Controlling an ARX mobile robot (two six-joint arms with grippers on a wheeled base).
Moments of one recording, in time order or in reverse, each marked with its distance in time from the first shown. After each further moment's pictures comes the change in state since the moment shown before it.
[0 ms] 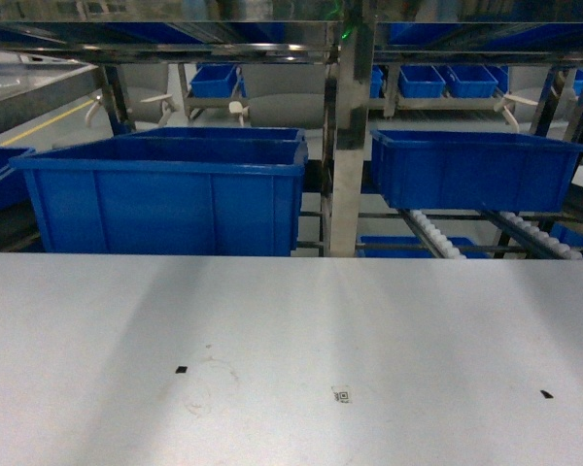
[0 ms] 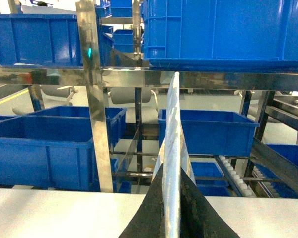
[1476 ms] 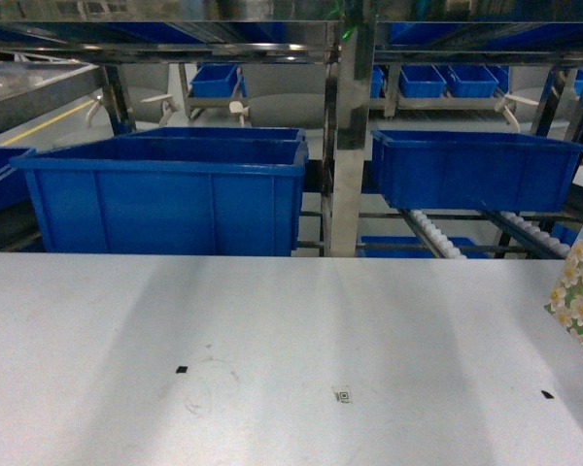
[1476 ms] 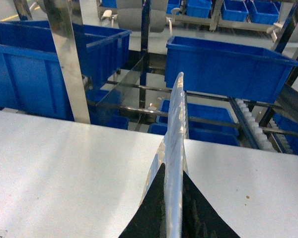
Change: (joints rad) left arm 0.000 0.000 0.000 0.000 0.000 0.000; right arm -0.325 0.860 0.058 0.525 -0.410 -0.080
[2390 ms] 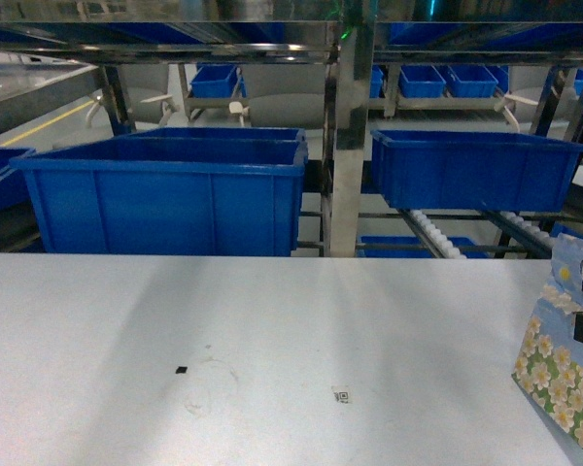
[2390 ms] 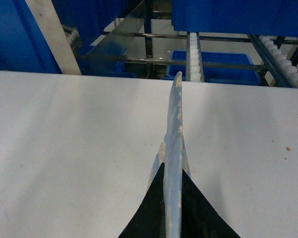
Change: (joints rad) left arm 0.000 0.000 0.000 0.000 0.000 0.000; right arm -0.019 0.332 0.130 -0.023 -0.037 0.063
